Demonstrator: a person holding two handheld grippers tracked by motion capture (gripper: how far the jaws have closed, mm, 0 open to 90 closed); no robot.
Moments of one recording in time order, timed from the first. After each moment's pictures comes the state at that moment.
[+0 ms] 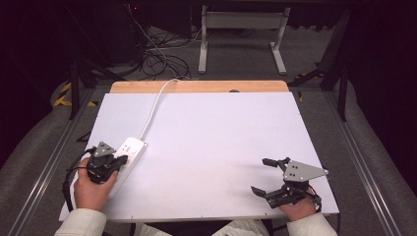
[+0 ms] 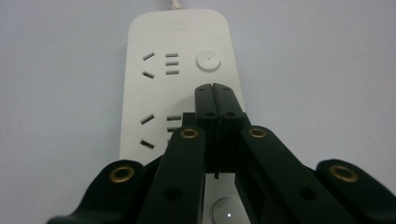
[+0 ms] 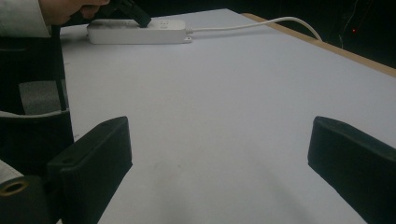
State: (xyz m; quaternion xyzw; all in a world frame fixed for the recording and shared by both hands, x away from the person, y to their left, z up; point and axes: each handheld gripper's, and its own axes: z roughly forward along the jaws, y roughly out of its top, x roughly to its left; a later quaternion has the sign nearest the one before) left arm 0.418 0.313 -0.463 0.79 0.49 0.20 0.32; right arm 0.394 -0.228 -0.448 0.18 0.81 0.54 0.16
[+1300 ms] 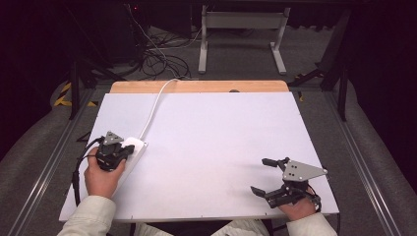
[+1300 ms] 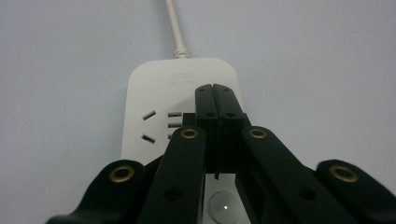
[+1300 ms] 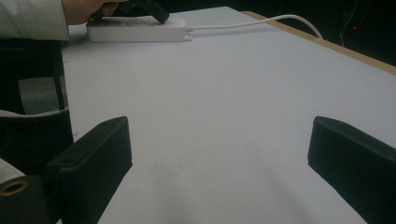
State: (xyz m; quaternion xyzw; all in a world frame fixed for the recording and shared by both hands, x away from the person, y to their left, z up) left arm 0.451 0.300 -0.461 0.78 0.49 0.21 0.33; right arm 0.394 -0.227 -0.449 0.18 0.81 0.54 0.15
